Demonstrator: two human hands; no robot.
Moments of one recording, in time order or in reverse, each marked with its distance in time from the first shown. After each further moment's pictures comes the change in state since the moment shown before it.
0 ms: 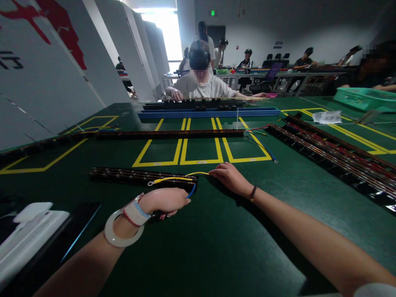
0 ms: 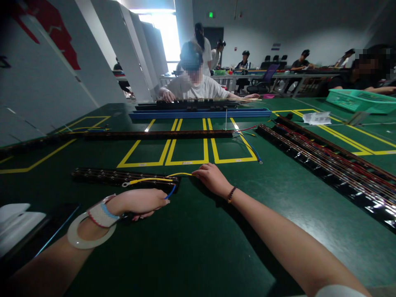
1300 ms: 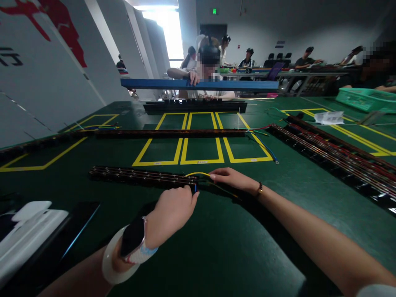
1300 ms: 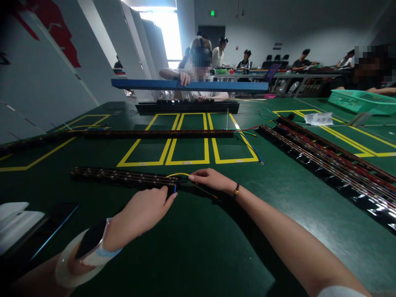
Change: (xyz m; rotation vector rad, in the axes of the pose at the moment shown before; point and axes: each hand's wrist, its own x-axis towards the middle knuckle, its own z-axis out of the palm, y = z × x) left_hand -0.024 0.034 0.038 0.483 0.593 0.064; right_hand 0.010 -0.015 -0.023 0.665 -0.404 0.413
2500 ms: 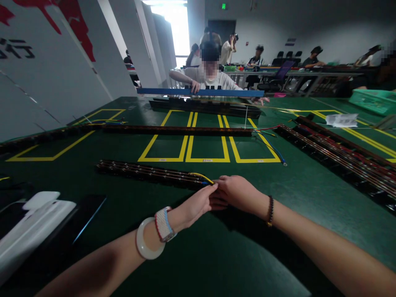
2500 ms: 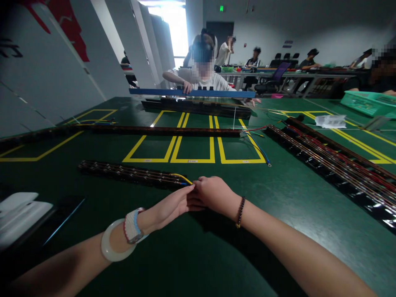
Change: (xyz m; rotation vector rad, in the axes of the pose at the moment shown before) left_hand 0.025 0.017 0.040 -1.709 -0.463 0.126; right_hand -0.018 -0.042 0.030 -0.962 0.042 -0.135
